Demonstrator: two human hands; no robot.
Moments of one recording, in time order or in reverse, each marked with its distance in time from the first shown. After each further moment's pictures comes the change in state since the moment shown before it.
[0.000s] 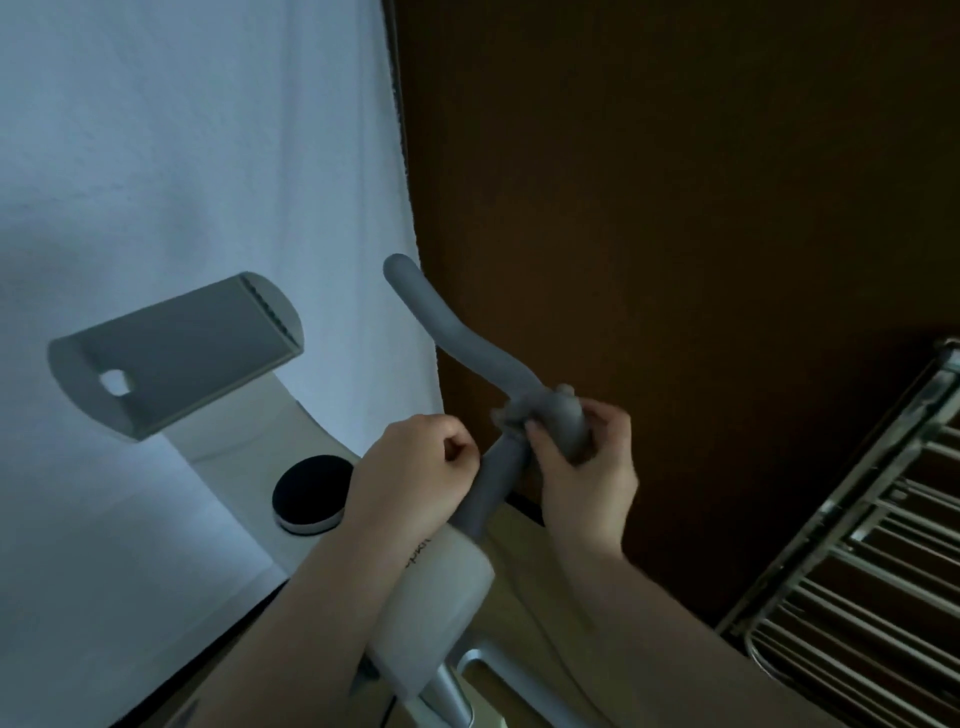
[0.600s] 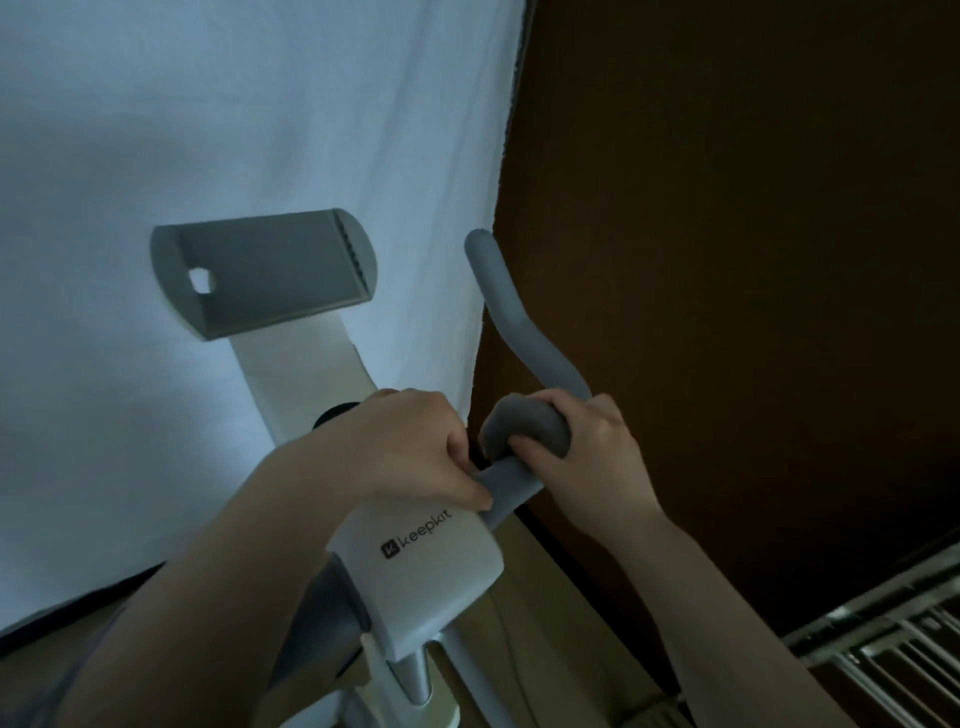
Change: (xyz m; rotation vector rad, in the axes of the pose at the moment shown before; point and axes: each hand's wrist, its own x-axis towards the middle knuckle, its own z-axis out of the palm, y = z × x) left_hand -0.002 -0.018 -0.040 0.200 -0.374 0.016; right_hand 0.037 -0.026 0.000 -0.680 -0.665 -0.507
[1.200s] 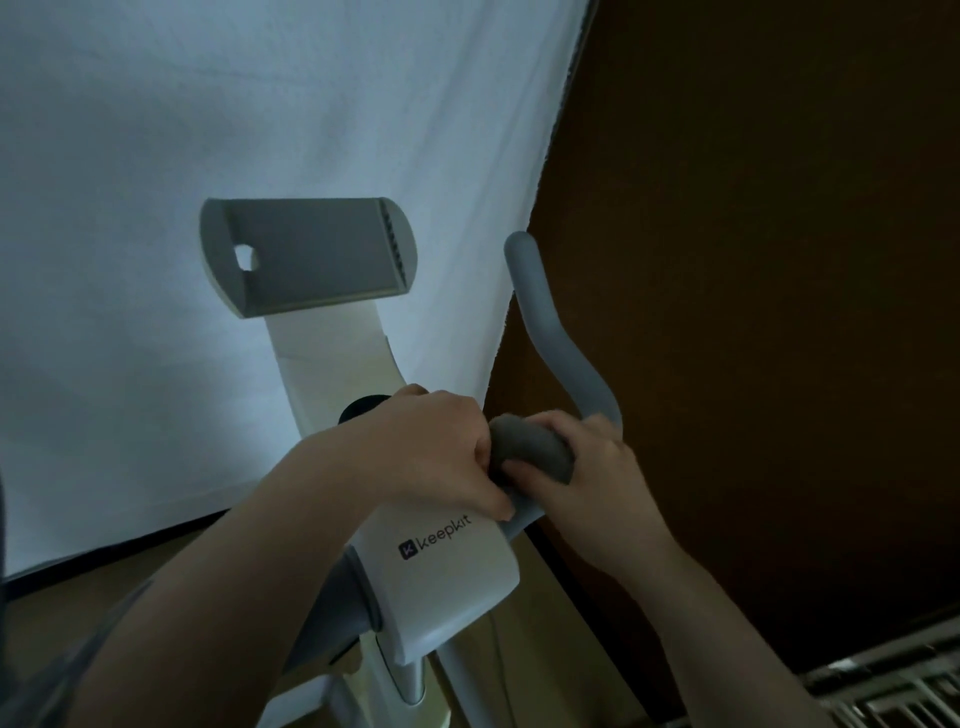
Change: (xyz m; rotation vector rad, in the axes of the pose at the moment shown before) left_hand 0.001 -0.004 0.004 0.051 0.052 0.060; right_hand -0.001 -0.016 0.001 0.045 -0.153 -0.058
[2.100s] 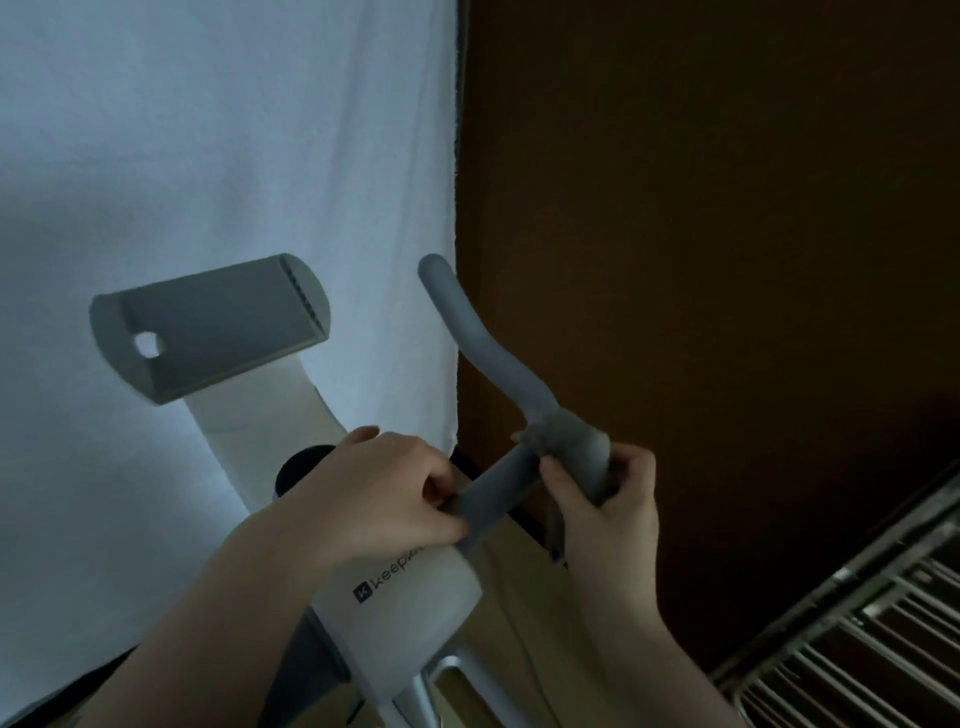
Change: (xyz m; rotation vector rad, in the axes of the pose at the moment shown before) left_hand -0.009 0.019 -0.001 0.020 0.031 -0.001; right_hand -0.047 -0.001 0.008 0.792 0.597 0.506
